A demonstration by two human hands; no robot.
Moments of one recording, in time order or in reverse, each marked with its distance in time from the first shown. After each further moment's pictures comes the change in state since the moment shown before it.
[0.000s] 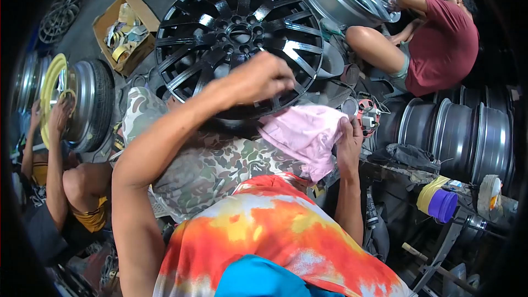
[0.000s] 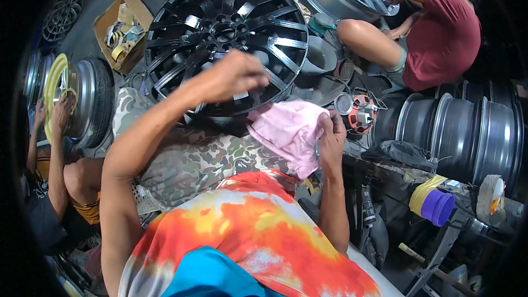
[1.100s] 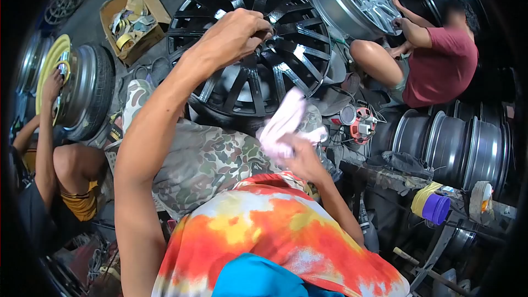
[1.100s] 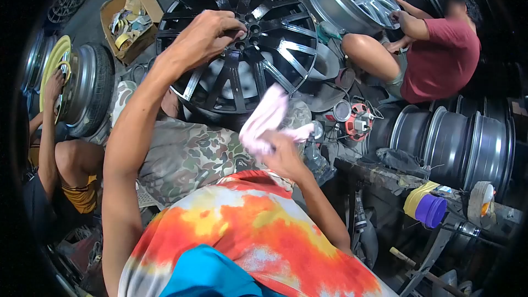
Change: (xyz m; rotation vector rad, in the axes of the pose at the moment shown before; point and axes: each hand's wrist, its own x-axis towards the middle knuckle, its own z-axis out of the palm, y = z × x) left_hand -0.022 -0.010 -0.082 0.409 0.302 0.026; right_hand -0.039 0.015 0.072 -0.780 -0.712 -0.208
